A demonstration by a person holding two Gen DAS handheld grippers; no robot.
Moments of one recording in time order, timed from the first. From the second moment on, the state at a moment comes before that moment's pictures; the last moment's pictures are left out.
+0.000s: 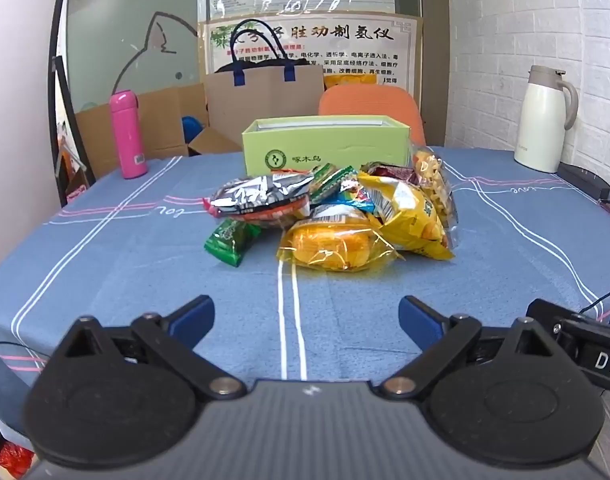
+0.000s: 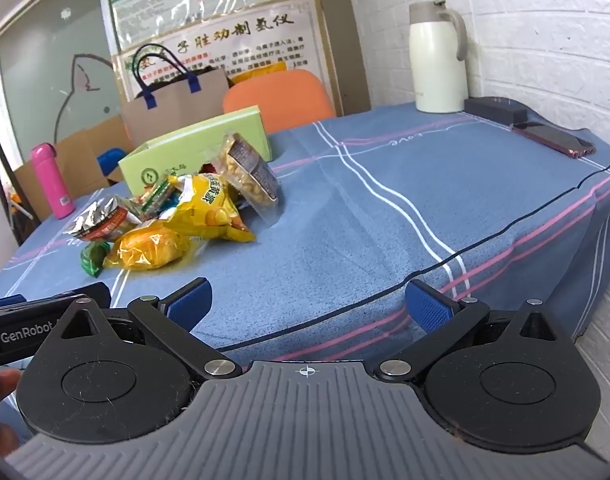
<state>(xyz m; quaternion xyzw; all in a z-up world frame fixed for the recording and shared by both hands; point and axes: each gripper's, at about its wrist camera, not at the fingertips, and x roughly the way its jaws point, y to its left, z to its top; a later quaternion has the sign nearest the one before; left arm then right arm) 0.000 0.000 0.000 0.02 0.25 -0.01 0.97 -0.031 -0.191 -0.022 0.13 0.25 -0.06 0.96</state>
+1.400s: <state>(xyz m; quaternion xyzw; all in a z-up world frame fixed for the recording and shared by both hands) 0.024 0.007 -0.010 0.04 0.27 0.03 0.96 -0.025 -0.187 -0.024 0.12 0.26 -0.05 0.96</state>
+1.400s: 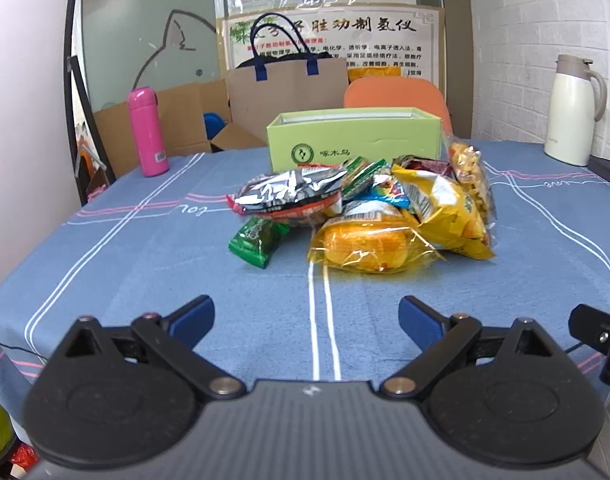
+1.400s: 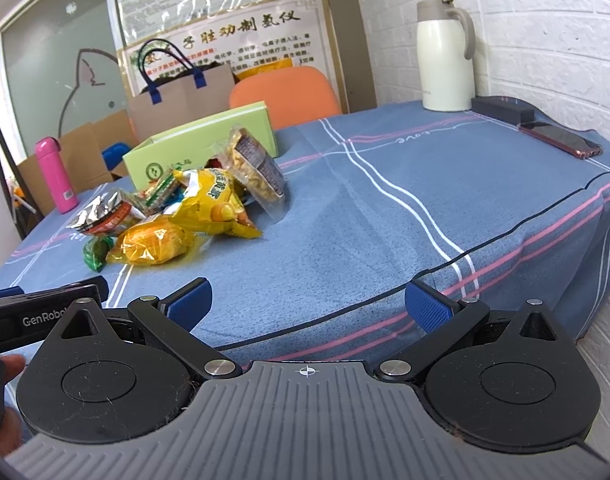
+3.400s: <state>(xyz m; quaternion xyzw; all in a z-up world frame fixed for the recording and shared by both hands) 0.184 0.090 0.040 -0.03 0.33 0.04 0.94 0.147 -0.087 0.014 0.02 0.29 0.23 0.93</state>
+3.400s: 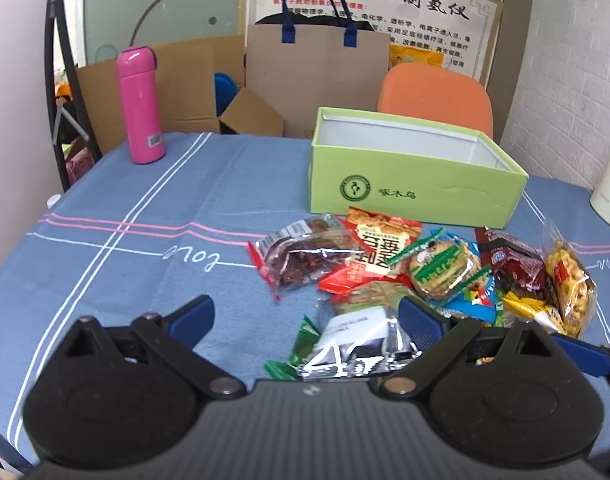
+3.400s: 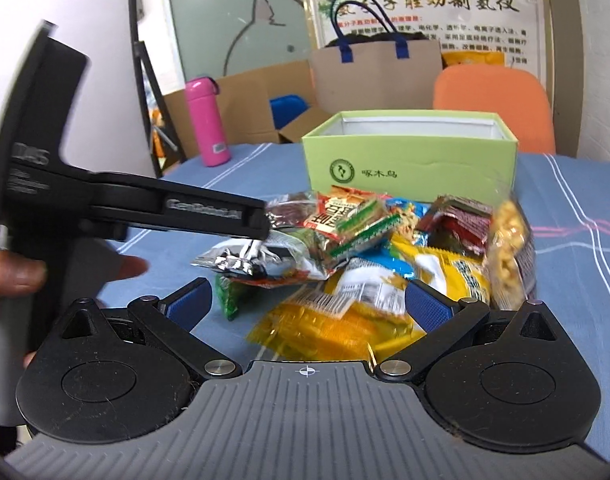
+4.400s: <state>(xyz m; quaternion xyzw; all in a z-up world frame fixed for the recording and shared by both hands) 0.214 0.143 0.018 -0.19 0.37 -0.13 0.90 0.196 -0.051 -0.006 0.02 0.32 0.29 0.90</state>
